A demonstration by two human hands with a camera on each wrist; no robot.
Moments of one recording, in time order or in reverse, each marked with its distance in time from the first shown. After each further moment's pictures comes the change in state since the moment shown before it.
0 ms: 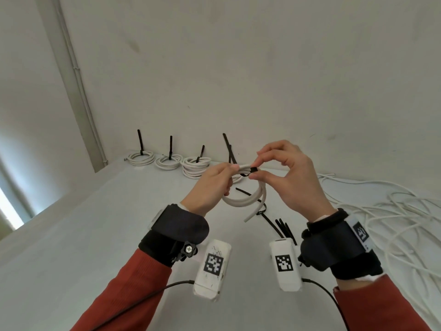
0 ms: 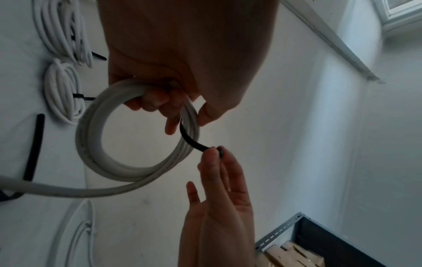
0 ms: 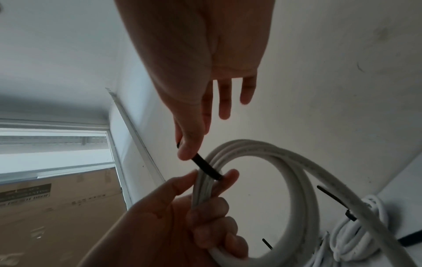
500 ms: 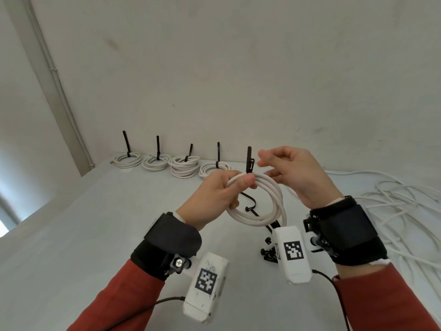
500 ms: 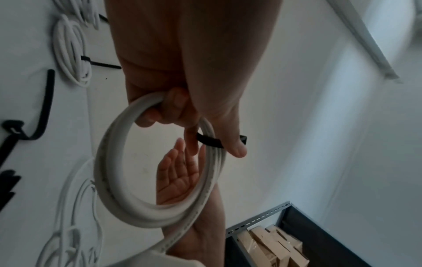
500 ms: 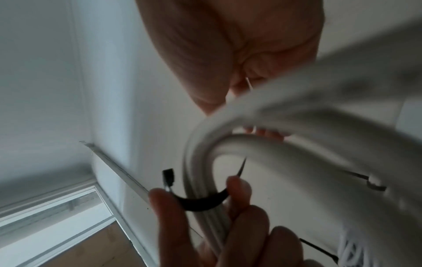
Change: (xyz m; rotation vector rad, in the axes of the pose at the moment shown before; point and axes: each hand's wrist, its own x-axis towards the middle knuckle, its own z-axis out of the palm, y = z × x) left_hand -0.015 0.004 0.024 -0.018 -0.254 0.122; right_hand 0.006 0.008 -0.025 0.454 -0.010 0.552
